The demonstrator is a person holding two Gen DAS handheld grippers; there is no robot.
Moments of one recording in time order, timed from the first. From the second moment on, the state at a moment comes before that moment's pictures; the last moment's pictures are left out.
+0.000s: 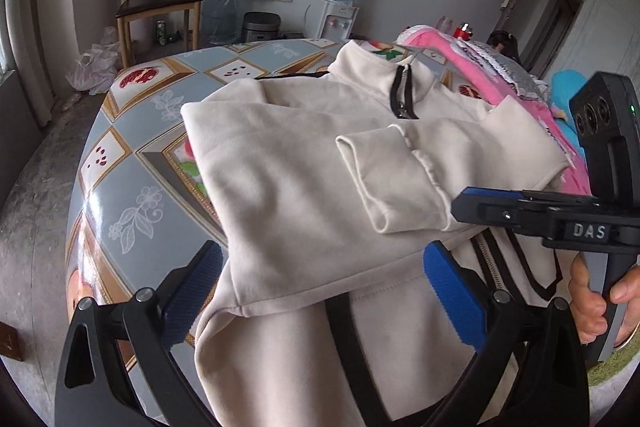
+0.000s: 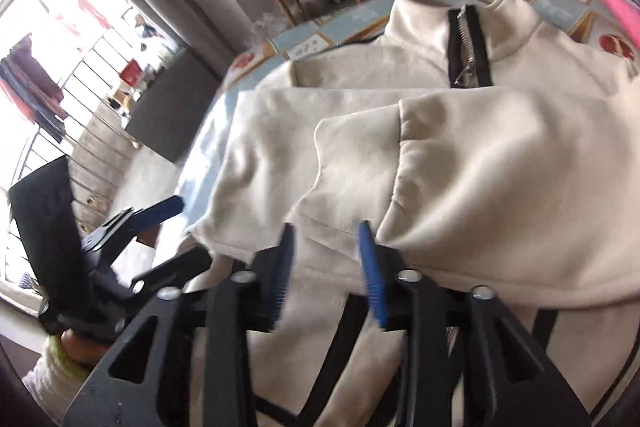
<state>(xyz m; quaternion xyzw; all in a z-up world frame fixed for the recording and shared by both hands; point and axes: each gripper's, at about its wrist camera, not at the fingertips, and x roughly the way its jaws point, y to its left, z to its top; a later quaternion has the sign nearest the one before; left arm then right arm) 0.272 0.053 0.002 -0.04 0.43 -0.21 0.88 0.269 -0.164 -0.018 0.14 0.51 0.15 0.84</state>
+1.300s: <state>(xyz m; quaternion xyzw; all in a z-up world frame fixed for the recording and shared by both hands) 0.344 0.061 0.031 -0.10 0.49 -0.16 0.85 0.132 -0.280 -0.043 0.09 0.47 0.00 0.88</state>
